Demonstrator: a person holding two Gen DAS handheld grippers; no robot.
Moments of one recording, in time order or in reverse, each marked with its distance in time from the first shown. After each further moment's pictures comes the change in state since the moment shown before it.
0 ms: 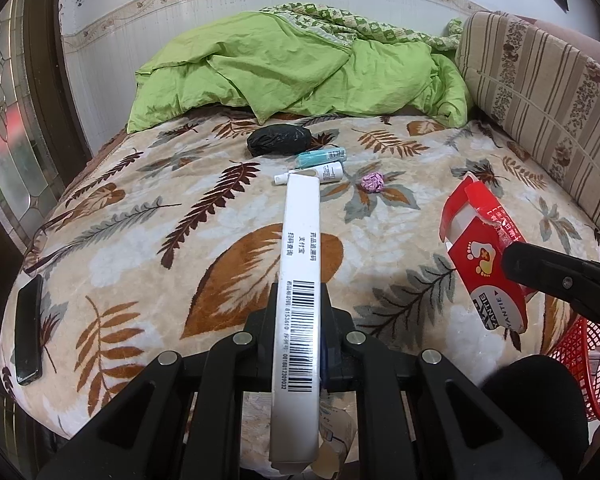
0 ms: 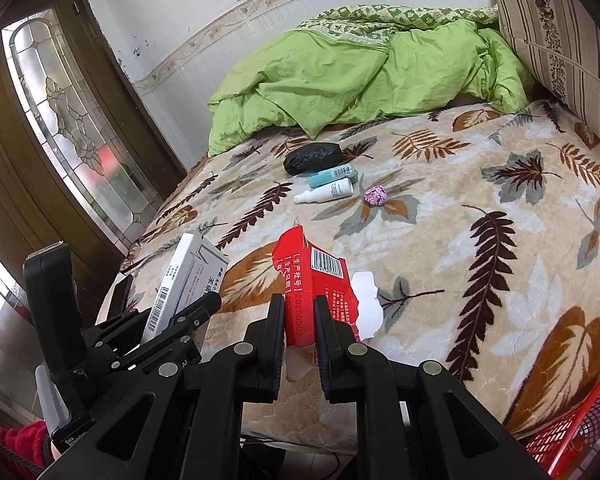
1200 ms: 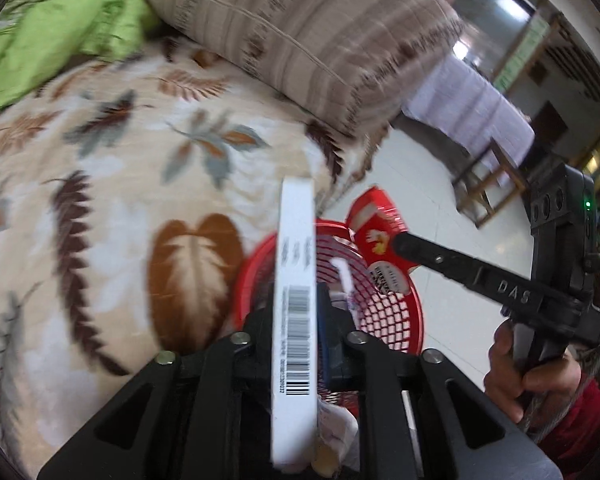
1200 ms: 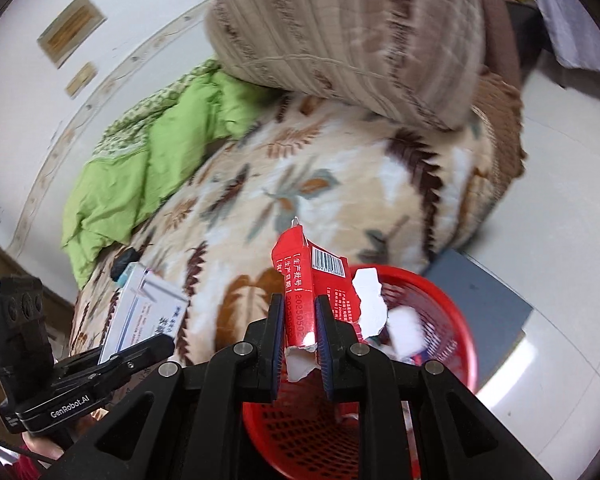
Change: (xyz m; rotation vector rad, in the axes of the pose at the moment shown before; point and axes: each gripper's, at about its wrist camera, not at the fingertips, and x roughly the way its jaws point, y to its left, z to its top) left arm -0.030 -0.296 0.001 0.408 0.347 -0.869; right arm -0.230 -0.205 -0.087 0.588 -0.168 -0.424
